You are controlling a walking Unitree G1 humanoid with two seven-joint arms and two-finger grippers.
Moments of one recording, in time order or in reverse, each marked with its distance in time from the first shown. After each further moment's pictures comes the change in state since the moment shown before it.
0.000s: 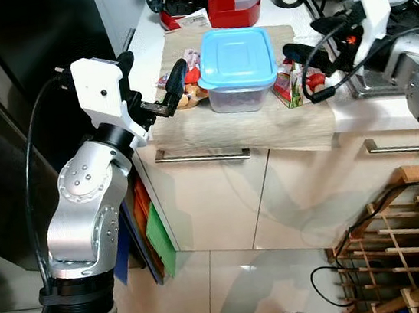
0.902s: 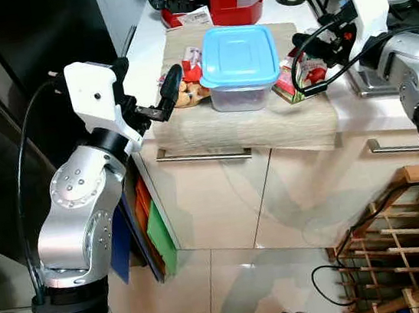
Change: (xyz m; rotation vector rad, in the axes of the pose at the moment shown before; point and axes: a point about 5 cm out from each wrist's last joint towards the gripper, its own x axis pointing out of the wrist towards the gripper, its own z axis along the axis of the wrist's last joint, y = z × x) left arm -0.007 0.002 0.000 0.000 0.024 0.013; right arm 0.004 -0.007 -0.005 -0.070 0.063 -0.209
